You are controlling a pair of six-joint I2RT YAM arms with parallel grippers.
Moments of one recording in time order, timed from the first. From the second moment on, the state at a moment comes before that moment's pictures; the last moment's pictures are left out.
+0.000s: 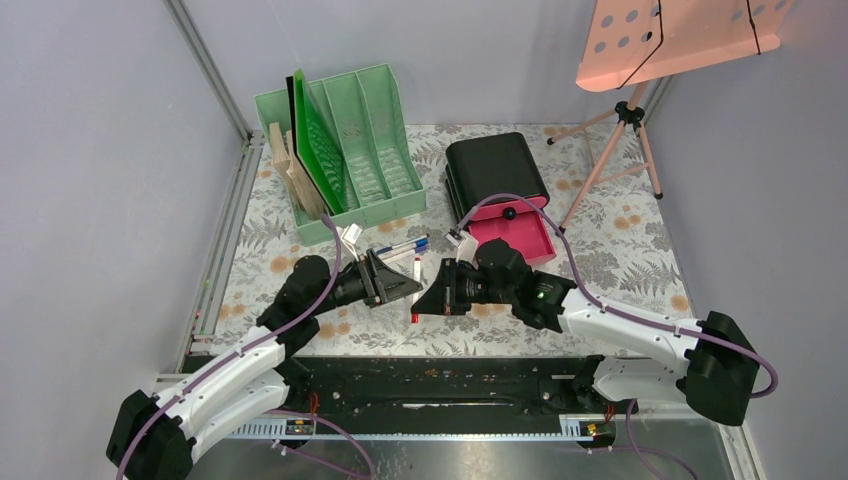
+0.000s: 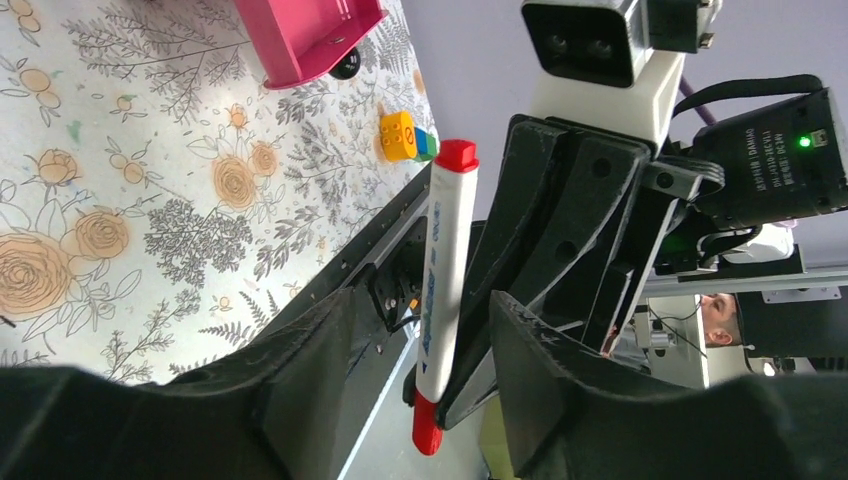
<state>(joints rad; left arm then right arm) -0.61 0.76 0.36 0.25 0.52 -1.10 0.98 1.18 0.73 0.01 -0.35 0.99</state>
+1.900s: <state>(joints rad) -0.61 0.71 0.35 0.06 0.47 -1.00 0.21 1.15 0.73 -0.37 -0.39 0.98</state>
